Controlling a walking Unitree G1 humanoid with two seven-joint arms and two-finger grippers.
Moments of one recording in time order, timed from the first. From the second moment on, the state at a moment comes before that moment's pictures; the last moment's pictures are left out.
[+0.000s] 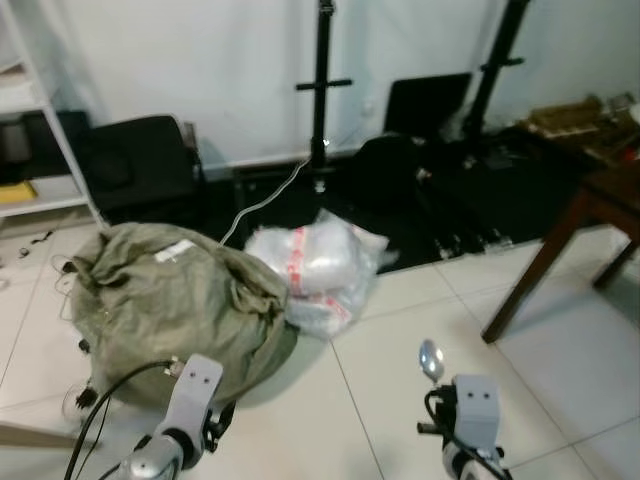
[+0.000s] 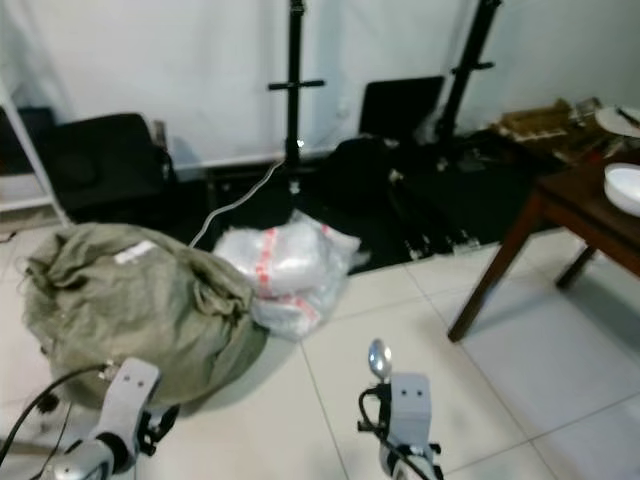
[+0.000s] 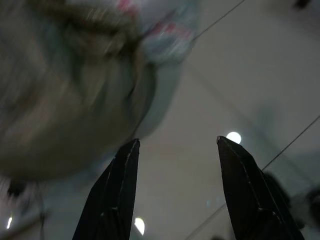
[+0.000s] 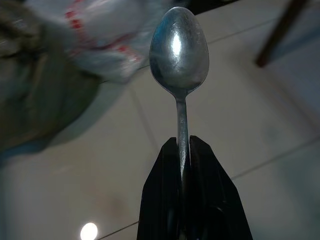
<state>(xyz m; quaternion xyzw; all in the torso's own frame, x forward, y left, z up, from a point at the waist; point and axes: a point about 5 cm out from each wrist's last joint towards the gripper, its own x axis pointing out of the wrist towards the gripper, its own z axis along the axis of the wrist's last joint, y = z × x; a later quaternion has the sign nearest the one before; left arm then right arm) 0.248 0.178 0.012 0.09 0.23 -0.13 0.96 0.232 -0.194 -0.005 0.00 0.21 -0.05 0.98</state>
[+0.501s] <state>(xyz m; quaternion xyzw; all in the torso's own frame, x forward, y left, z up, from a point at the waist) 0.262 0.164 0.028 0.09 0.19 -0.16 0.97 0.240 -0.203 0.003 -0.01 0.19 -0.06 0.98</state>
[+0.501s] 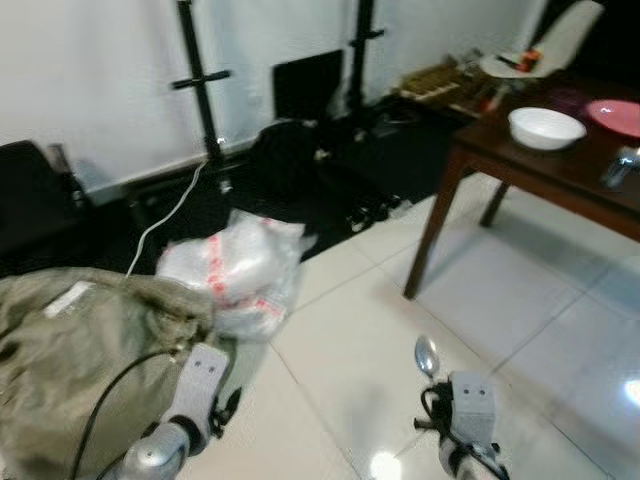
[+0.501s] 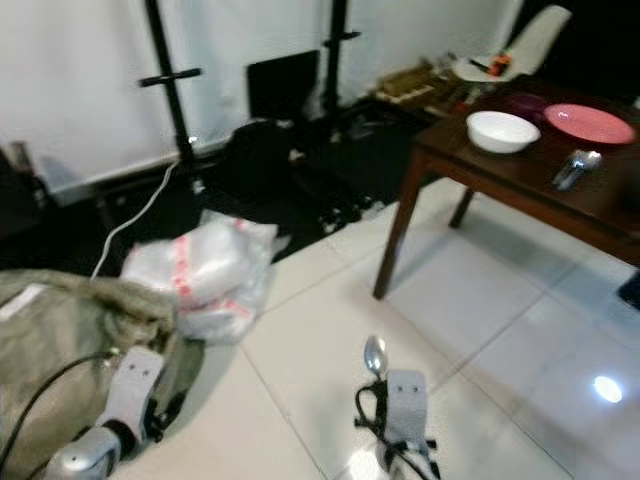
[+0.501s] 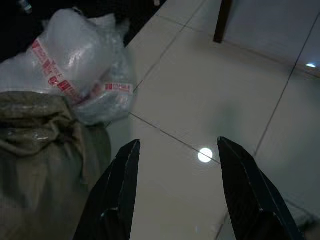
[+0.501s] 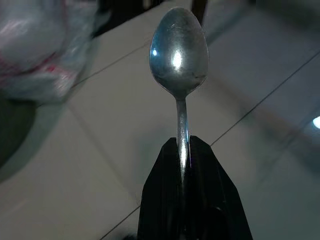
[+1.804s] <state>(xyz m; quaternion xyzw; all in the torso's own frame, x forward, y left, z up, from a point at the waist) 0.274 0.156 0.049 0.05 0.15 -0.17 0.97 0.244 -0.203 0.014 -0.01 0.16 -0.07 0.99</state>
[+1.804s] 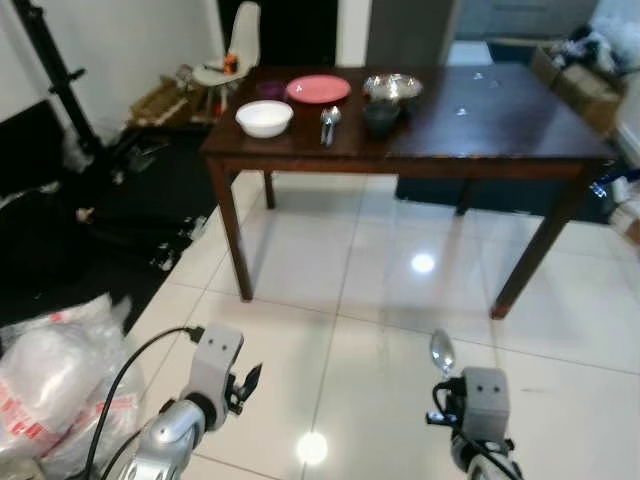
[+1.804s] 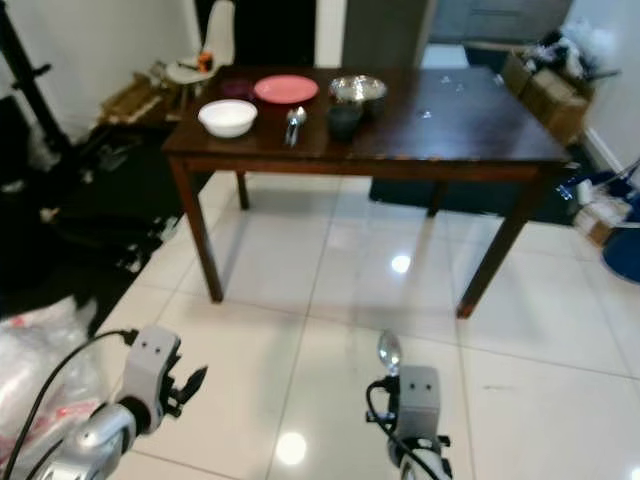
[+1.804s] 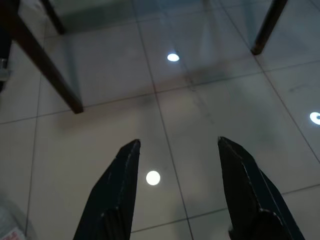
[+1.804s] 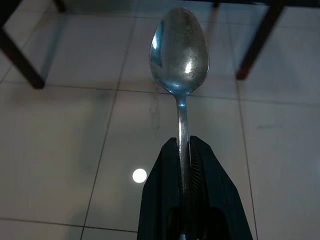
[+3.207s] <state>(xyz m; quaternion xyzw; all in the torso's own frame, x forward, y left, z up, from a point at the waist) 0.326 0.111 0.193 0.05 -0.10 -0.16 0.98 0.282 -0.208 0.153 -0.01 -0.06 -0.09 0.99</state>
